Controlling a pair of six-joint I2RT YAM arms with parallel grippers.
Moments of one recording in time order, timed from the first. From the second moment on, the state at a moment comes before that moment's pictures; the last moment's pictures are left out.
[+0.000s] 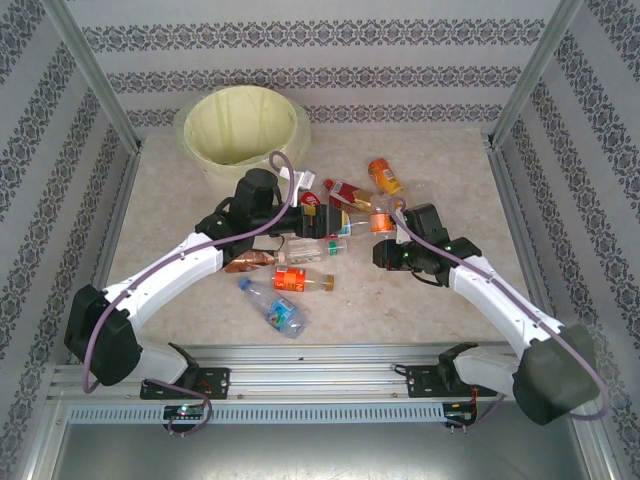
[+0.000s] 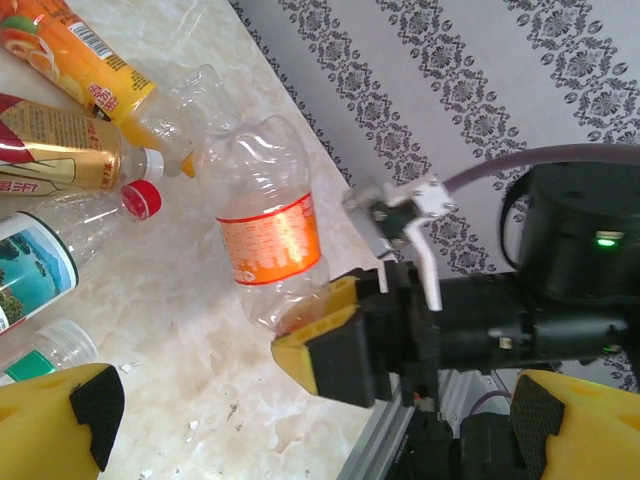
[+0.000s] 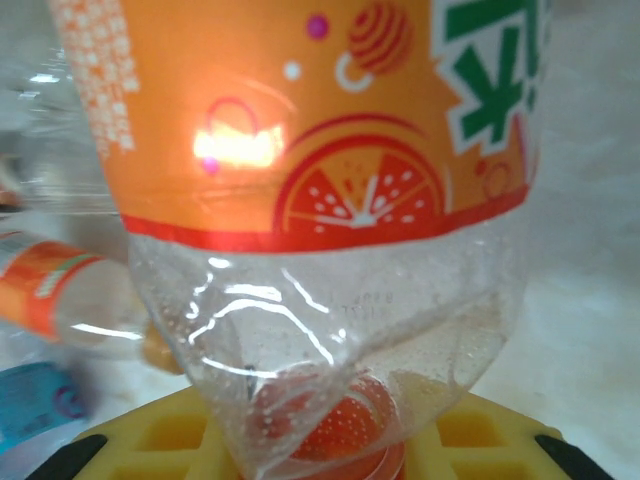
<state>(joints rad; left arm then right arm) -0.60 1.41 1.13 -0.13 0.51 -0.58 0.38 1.15 0.80 -0.58 -0.27 0.40</state>
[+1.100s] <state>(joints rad) -0.63 1.58 1.15 0.19 0.68 -0.76 0.44 1.01 0.81 -0.43 -0.66 0.47</state>
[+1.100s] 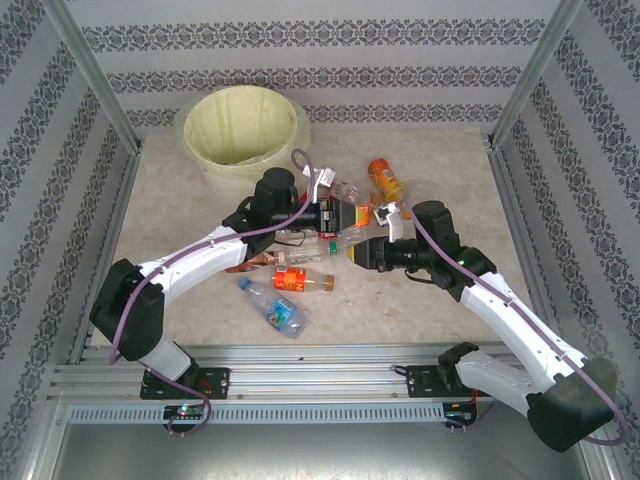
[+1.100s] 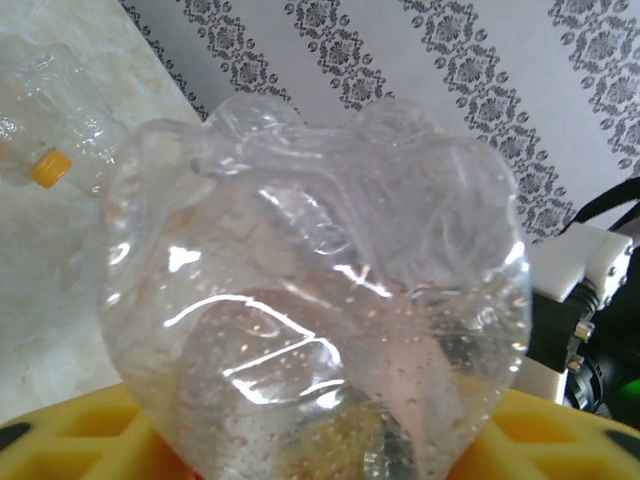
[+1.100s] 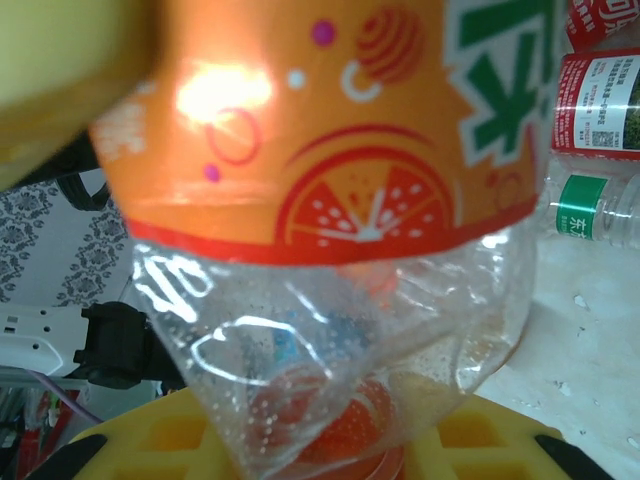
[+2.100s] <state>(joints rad) -0.61 1.58 1.56 -0.29 0.55 -0.54 0.45 0.70 0.97 -0.49 -0.48 0.44</state>
